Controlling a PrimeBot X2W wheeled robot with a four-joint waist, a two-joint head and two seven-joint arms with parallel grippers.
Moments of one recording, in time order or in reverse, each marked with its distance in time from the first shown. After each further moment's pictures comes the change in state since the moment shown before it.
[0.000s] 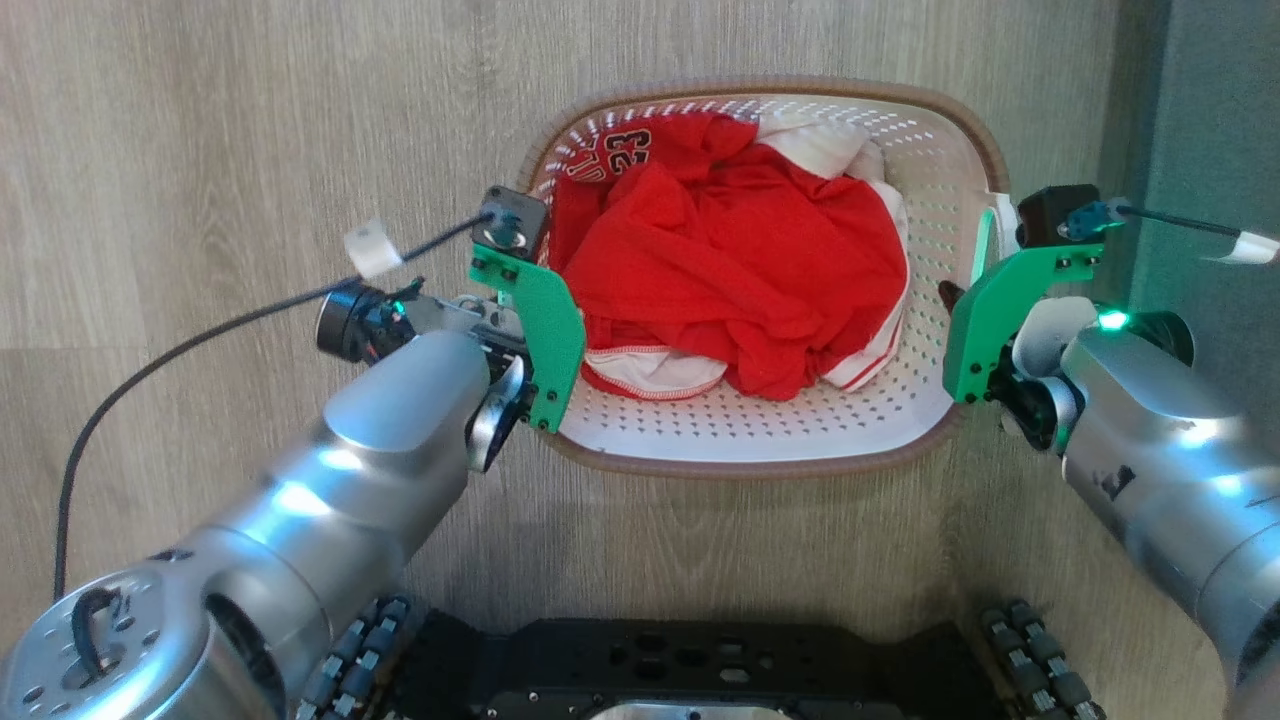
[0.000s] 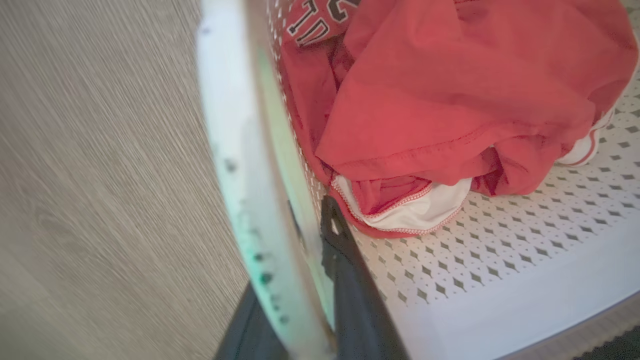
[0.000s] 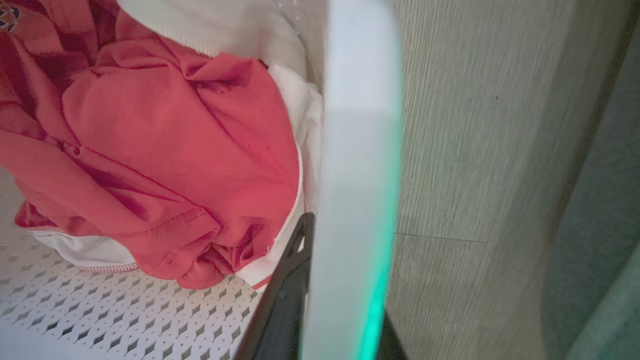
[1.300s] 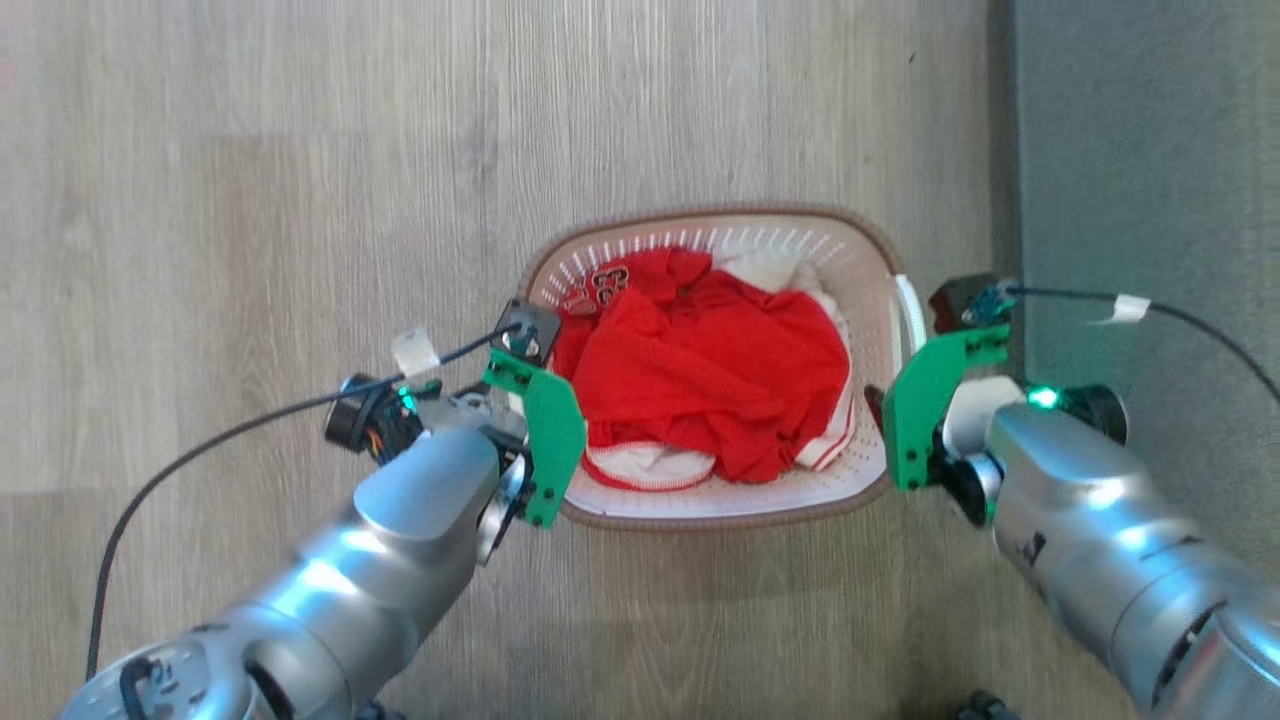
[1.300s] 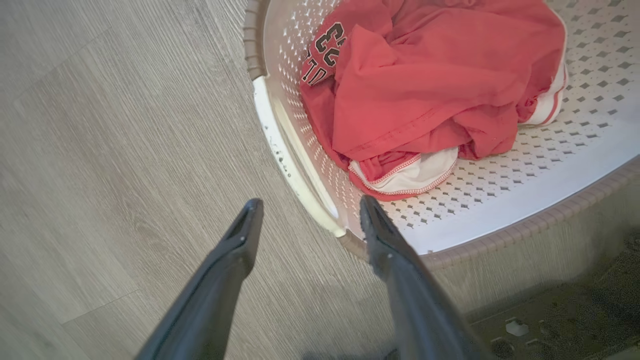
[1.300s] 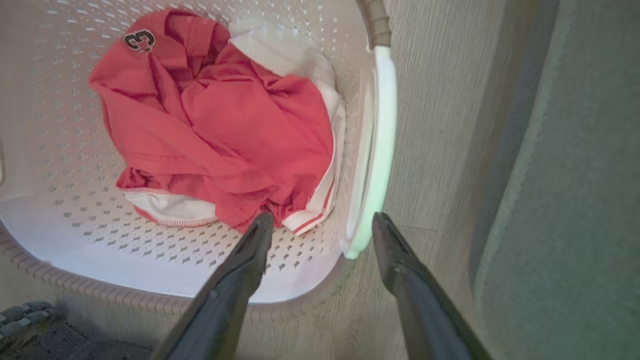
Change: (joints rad) left arm 0.128 -0.033 -0.012 0.077 0.123 0.044 -0.003; right arm 0.055 0.153 0.066 0.193 -0.046 0.000 0.033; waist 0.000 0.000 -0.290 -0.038
